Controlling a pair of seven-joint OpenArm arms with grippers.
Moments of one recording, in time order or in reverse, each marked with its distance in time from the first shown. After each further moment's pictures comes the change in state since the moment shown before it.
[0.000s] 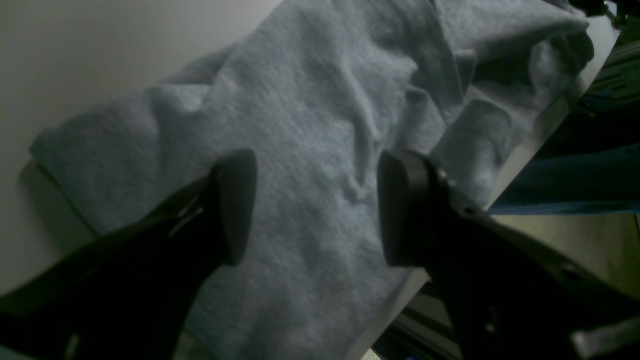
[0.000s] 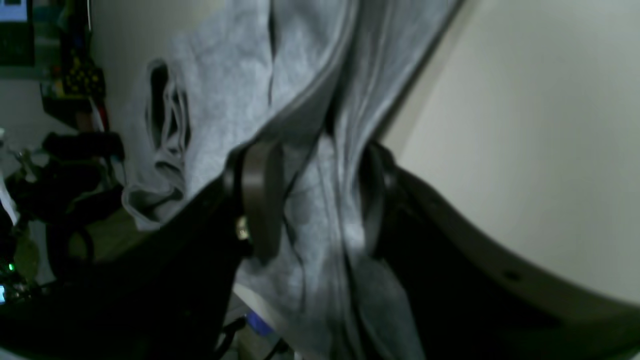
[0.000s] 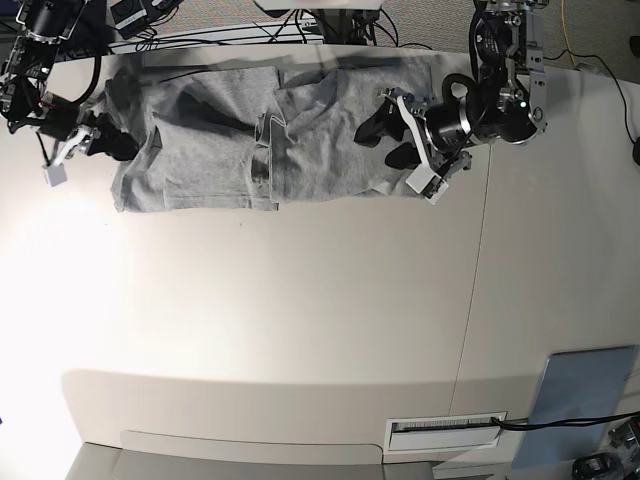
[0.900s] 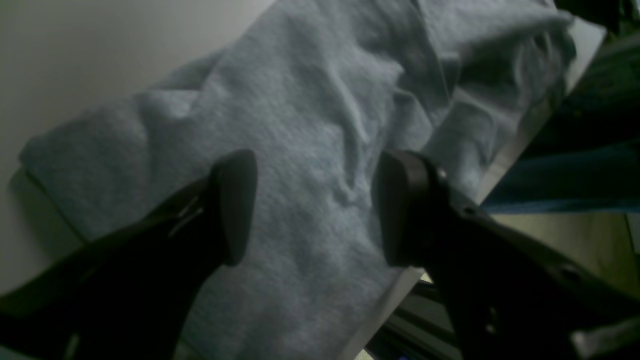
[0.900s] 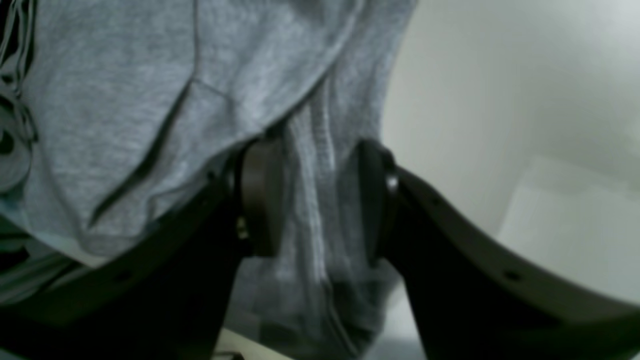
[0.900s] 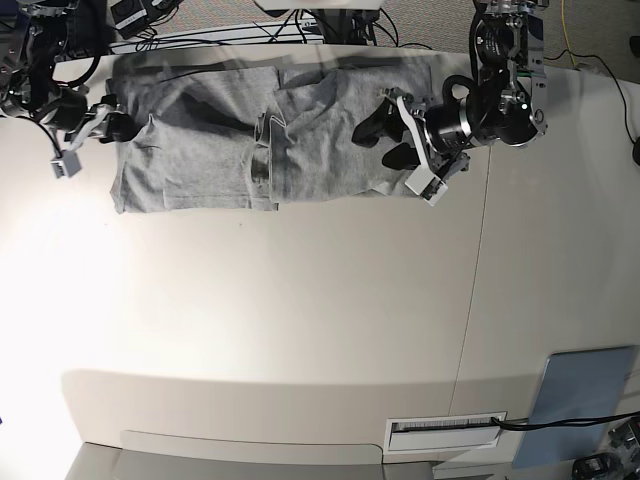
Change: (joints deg) left arm -0.7 0.0 0.0 0.0 -2.2 0.0 1.4; right arm -10.0 -0.4 -3.8 19.8 -25.4 -3.9 14.5
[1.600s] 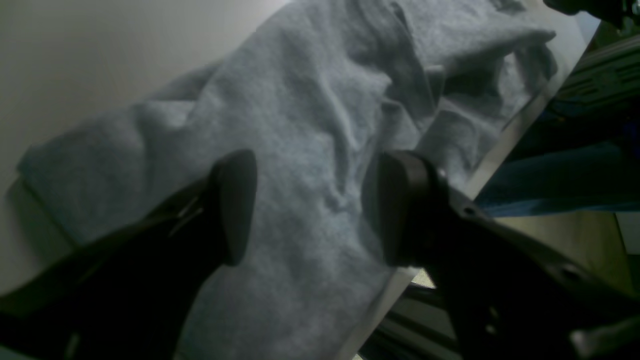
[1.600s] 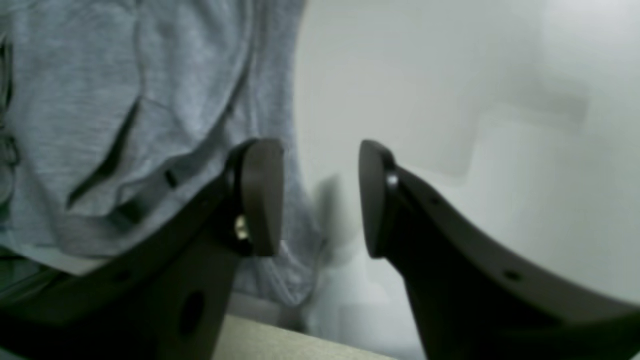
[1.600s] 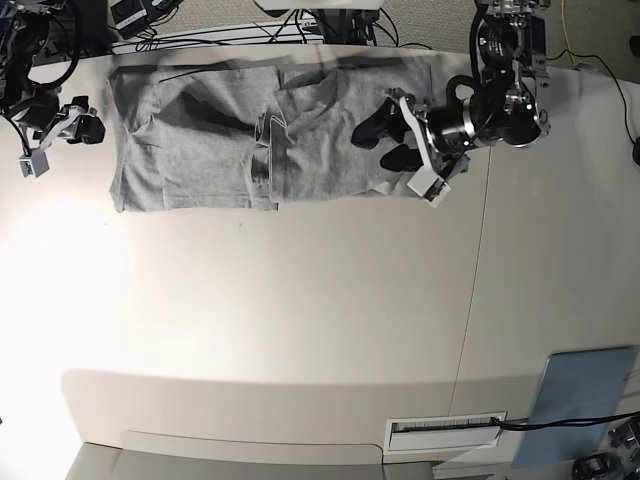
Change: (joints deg) left arm -0.1 0.0 -0.5 0.0 -3.0 -1.4 0.0; right arm -0.5 0.3 8.3 1.9 0.0 0.3 -4.5
